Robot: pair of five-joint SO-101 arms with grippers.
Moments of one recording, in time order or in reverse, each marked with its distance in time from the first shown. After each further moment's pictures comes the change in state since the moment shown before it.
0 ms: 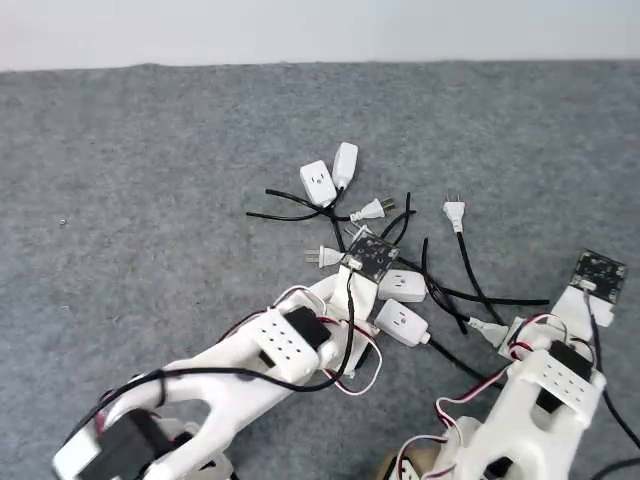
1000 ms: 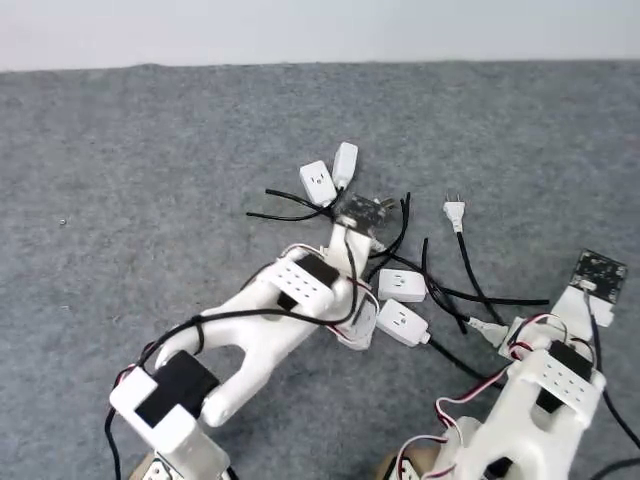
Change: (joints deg) left arm -8.3 23.3 -18.9 5.7 -1.1; right arm 0.0 0.0 0.0 0.0 0.0
